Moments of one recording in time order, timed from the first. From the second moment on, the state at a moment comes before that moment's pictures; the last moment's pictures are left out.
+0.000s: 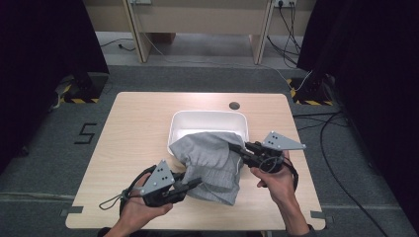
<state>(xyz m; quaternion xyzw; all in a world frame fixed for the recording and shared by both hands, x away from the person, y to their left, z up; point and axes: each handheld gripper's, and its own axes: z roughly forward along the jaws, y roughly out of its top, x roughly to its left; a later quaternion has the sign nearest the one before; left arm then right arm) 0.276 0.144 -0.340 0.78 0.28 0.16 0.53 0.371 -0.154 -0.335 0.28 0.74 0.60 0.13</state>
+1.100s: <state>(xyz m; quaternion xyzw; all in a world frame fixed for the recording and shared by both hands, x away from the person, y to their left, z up) 0.385 0.130 -0.325 0.77 0.34 0.17 0.51 0.470 -0.144 -0.316 0.32 0.74 0.57 0.14</state>
